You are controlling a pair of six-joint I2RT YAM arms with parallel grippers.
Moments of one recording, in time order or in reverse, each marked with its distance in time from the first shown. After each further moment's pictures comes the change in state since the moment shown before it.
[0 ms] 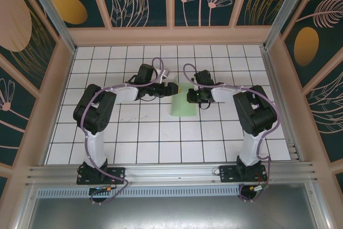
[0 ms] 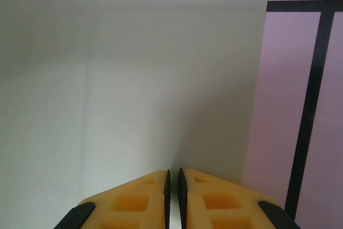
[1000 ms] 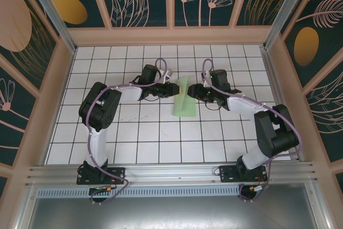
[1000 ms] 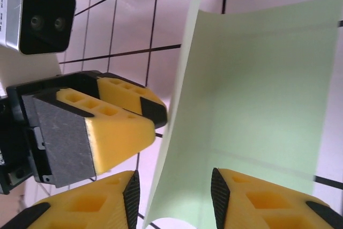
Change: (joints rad) left arm -0.017 0.063 0.040 0.054 0.012 -0.069; right arm -0.080 -0.308 -0.212 0.215 -0.302 0.225
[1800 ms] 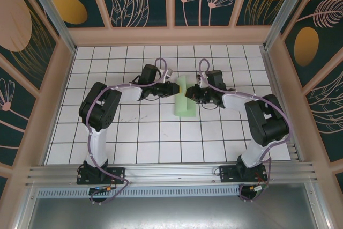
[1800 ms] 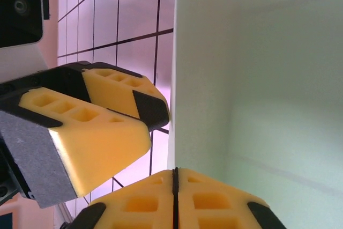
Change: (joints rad) left arm 0.000 0.001 0.000 0.017 -0.030 -0.005; right arm 0.000 0.135 0.031 0.081 -0.105 0.070
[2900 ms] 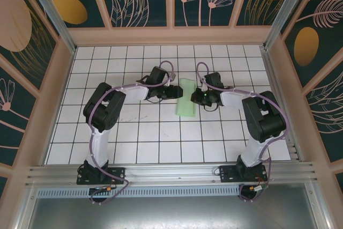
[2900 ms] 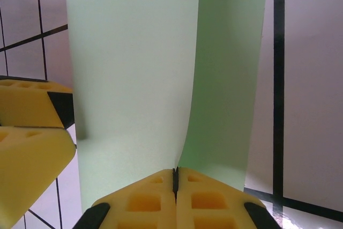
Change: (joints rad) left arm -0.073 0.027 0.095 -0.258 -0.308 0.090; right arm 0.000 0.054 0.039 -0.195 0.227 -0.100
